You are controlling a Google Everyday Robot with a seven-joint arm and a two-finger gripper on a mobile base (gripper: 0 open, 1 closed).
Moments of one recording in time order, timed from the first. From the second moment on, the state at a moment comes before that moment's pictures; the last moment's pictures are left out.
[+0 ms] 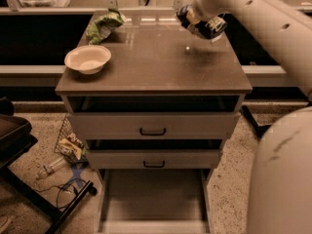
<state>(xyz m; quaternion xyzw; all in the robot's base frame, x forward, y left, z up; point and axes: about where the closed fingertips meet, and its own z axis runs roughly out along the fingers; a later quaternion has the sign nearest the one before) 0.833 -0.147 0.942 -0.34 0.82 -0.09 0.44</state>
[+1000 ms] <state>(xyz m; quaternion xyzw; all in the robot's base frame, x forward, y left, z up) 0.623 -0.273 0.971 -0.27 0.87 -0.04 0.42</state>
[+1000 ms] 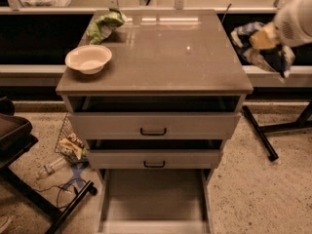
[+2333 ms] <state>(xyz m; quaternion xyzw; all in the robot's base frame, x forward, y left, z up) 0.477 -0.327 0.826 -0.28 0.87 0.12 0.38</state>
